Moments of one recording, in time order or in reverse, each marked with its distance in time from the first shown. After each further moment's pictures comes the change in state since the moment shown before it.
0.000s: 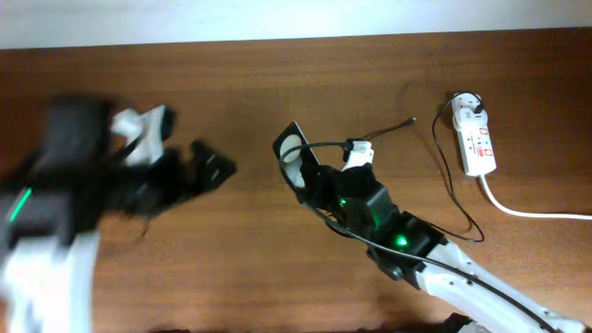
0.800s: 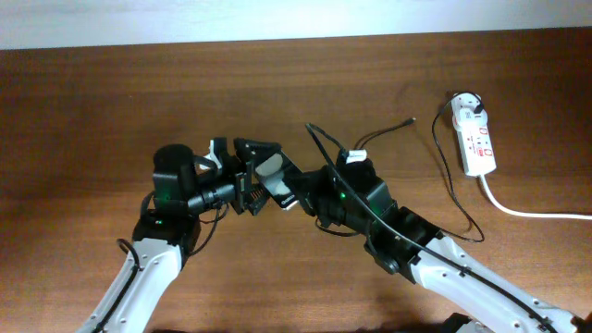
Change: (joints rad) left arm -0.190 0.003 -1.029 1.693 0.218 -1.241; right arm -0.017 0.053 -0.002 0.084 -0.282 0.525
